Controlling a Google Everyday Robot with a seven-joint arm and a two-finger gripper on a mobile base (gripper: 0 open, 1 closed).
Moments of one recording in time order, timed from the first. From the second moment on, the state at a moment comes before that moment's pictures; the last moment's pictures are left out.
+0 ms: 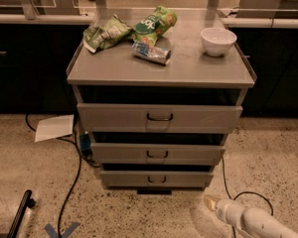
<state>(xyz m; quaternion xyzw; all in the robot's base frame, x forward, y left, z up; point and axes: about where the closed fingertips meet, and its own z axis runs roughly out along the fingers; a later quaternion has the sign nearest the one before) 0.518 -0.280 0.288 -0.08 0.91 0.17 0.37</state>
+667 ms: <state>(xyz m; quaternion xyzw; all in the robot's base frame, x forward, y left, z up) 0.540 -0.263 0.262 -0.09 0.91 0.20 0.36</state>
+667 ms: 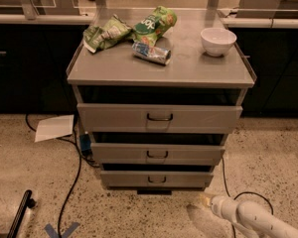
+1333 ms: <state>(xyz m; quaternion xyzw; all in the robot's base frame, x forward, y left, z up) 0.570 -0.262 0.243 -0.07 0.89 0.20 0.40</state>
